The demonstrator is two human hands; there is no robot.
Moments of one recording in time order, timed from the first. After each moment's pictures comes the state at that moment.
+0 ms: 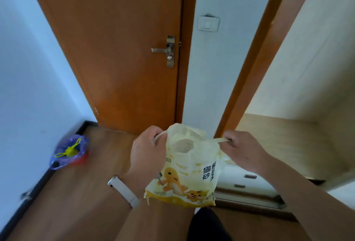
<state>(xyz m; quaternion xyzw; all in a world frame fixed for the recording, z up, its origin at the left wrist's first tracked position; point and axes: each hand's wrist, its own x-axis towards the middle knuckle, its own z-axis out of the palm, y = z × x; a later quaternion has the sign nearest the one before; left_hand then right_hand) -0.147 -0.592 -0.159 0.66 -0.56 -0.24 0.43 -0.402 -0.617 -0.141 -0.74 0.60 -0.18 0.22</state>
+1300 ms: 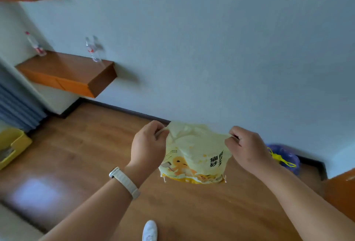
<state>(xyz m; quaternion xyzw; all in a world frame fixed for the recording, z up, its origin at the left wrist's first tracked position) 0.061 -0.375 -0.148 0.89 0.15 0.19 0.39 0.120 -0.625 -0.156 -0.92 -0.15 -0.03 0.36</state>
